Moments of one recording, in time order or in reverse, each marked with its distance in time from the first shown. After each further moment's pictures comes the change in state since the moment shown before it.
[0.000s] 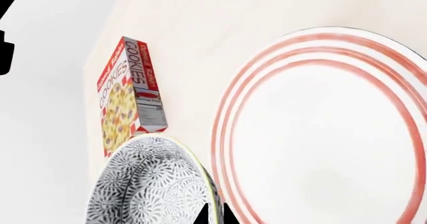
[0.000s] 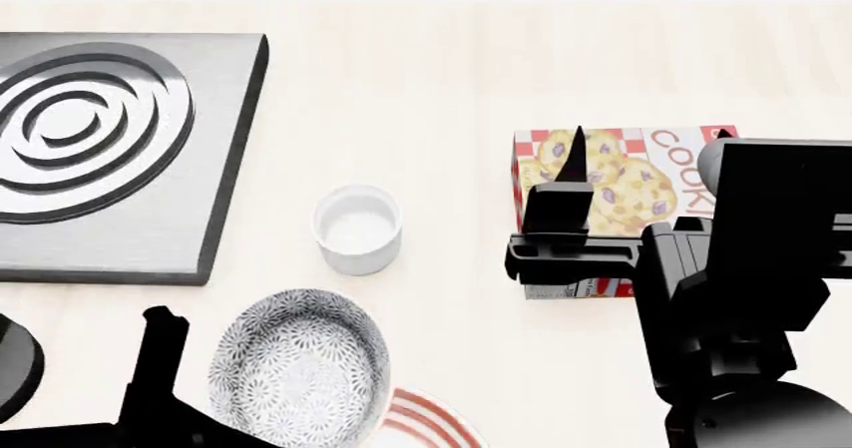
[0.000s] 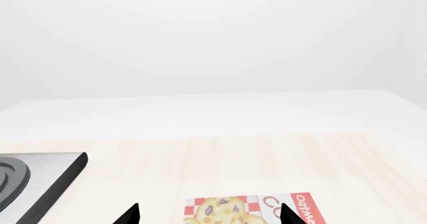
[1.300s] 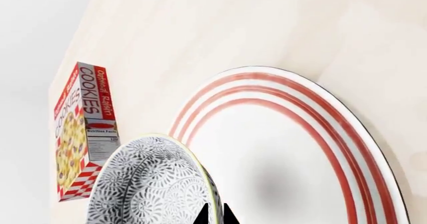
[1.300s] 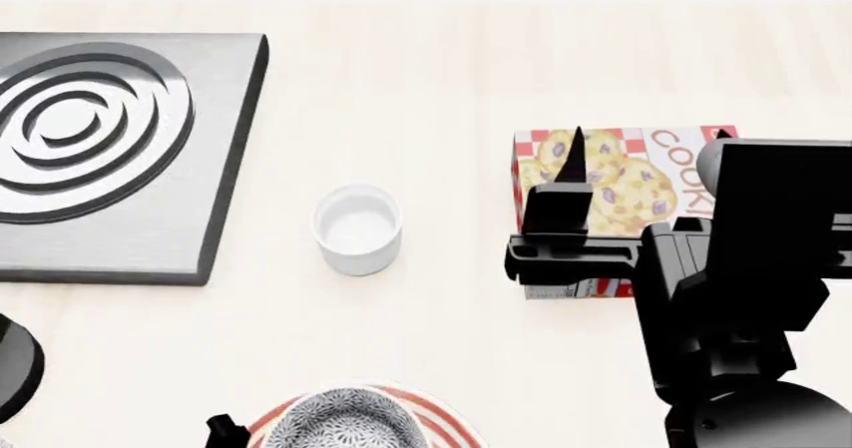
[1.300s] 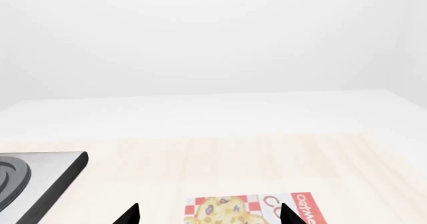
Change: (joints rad) left arm 0.126 0.063 0.131 0.032 0.150 -0.041 -0.063; right arm -0.001 0.016 -0.012 0.007 0.024 -0.016 0.018
